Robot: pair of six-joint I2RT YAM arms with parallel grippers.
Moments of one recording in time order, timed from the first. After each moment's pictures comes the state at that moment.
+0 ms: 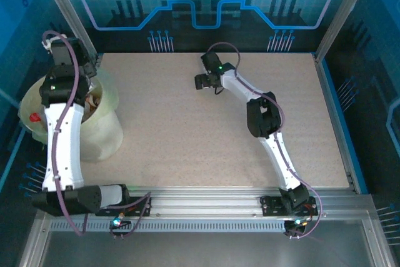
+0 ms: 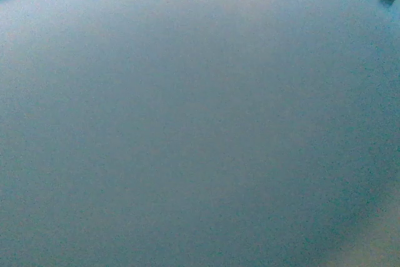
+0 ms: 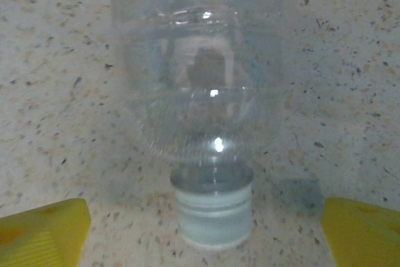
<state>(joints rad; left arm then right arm) 0.18 1.30 1.66 -0.93 -0.46 -0.26 0.48 2.61 2.38 -0.78 0.13 0.29</state>
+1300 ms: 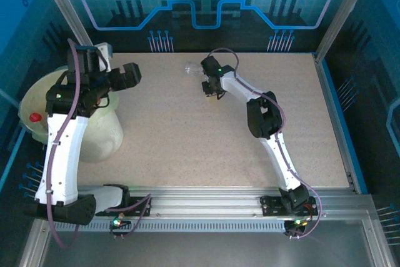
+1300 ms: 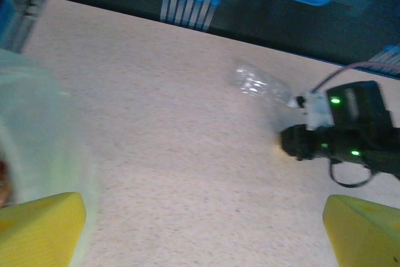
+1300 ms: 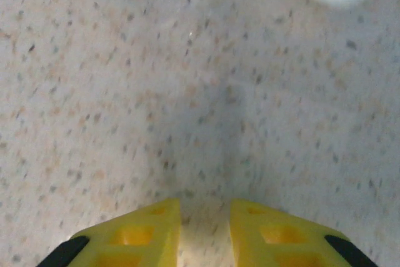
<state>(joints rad) -0.06 1.21 1.65 -1.06 0.07 -0.33 0.50 2.50 2.18 -0.82 0.10 0.22</state>
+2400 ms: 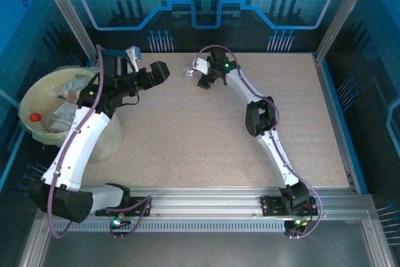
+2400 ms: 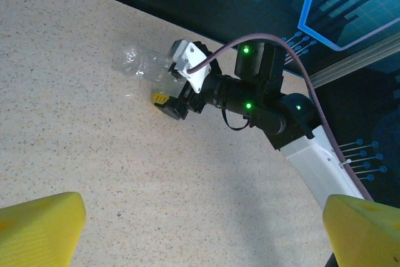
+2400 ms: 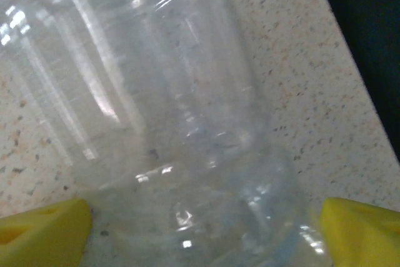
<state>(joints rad) -0.20 1.25 1.40 -0.69 0.23 -0.61 0.40 2.85 2.72 -0.66 -0.23 -0.83</state>
